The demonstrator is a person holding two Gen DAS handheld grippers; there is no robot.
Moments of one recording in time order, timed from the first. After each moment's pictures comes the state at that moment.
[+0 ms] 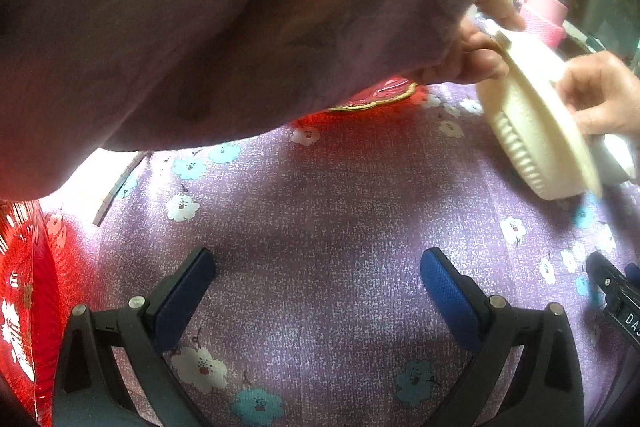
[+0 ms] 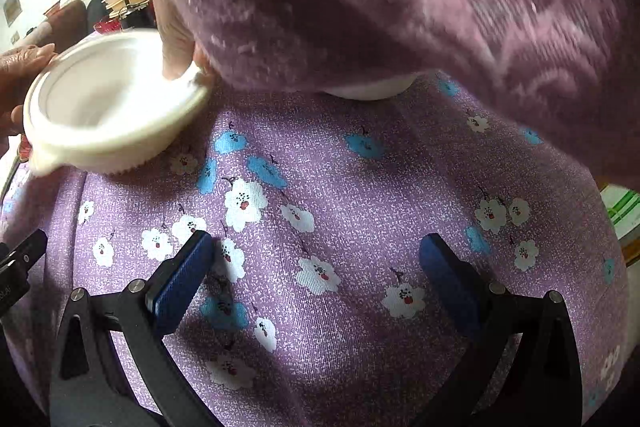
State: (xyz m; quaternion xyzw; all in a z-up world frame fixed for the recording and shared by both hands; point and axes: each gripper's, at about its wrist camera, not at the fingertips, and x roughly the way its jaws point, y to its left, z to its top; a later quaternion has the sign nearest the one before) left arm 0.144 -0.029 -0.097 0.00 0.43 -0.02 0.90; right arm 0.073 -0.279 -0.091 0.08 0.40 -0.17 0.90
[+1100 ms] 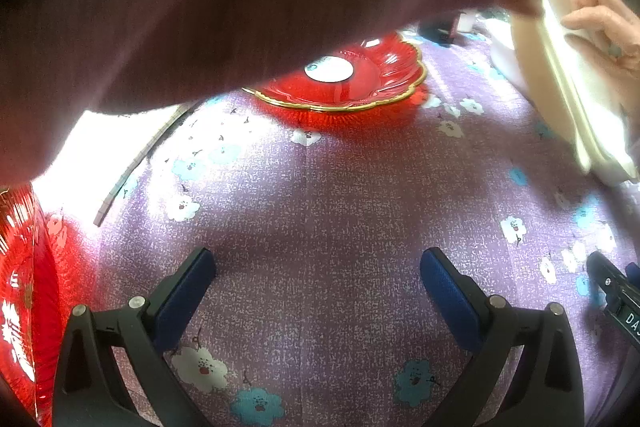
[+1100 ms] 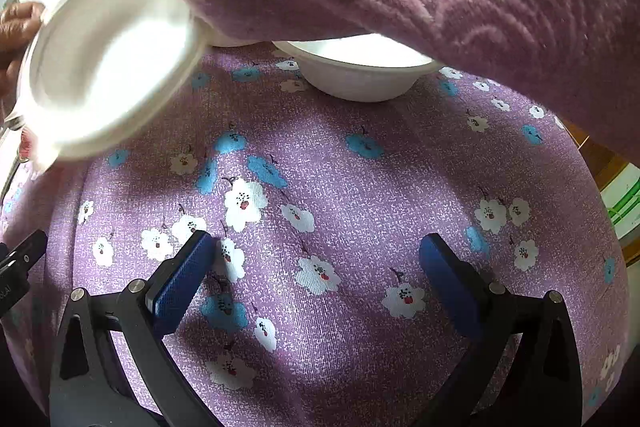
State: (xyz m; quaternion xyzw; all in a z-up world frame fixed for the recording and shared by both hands) left arm 0.138 -0.037 -0.098 0.01 0.42 -0.02 0.91; right arm 0.073 -0.279 -0.090 0.08 0.40 -0.17 0.90
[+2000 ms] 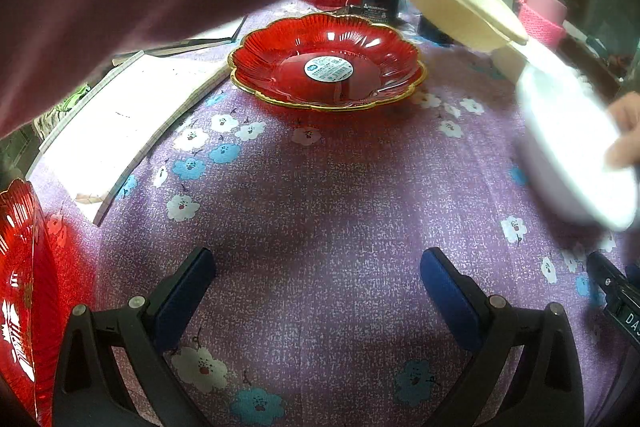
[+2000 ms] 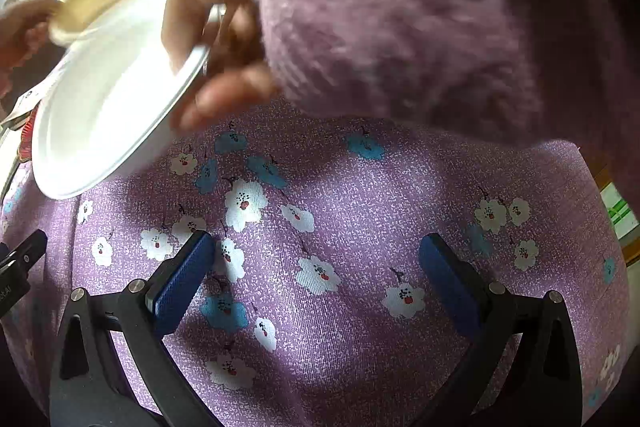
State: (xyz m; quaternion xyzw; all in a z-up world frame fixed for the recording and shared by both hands) left arm 0.140 -0.036 -0.095 0.00 0.42 -0.02 0.91; right arm 0.074 -0.279 -0.090 0.08 0.40 -0.17 0.90
